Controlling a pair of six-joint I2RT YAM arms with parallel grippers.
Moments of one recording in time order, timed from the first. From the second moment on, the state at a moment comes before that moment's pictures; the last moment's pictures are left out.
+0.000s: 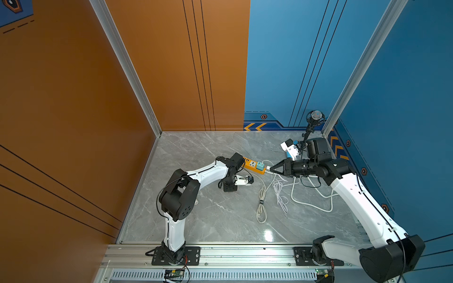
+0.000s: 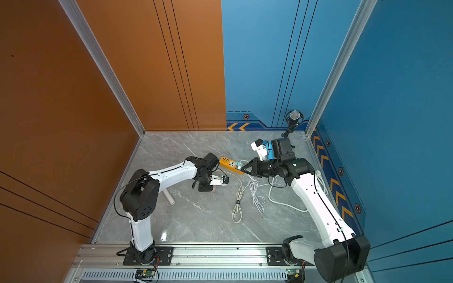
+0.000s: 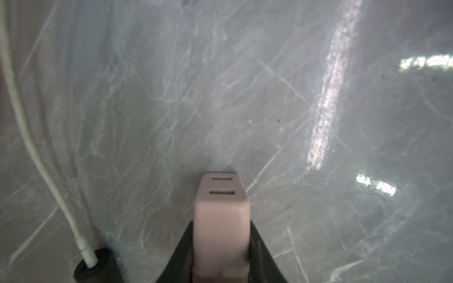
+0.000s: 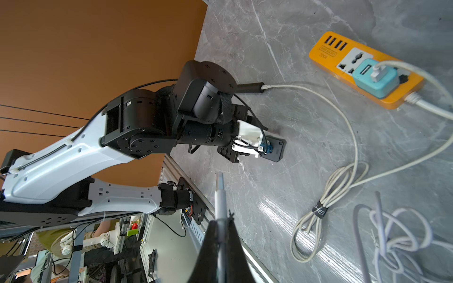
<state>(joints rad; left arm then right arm) -0.64 1.94 1.41 -0.83 -0.01 0.83 0.28 1.24 1.24 -0.83 -0.77 0.41</state>
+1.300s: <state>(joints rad) -0.69 1.79 1.22 -0.73 0.23 0.44 0.28 1.20 1.17 -0.83 -0.77 0.42</state>
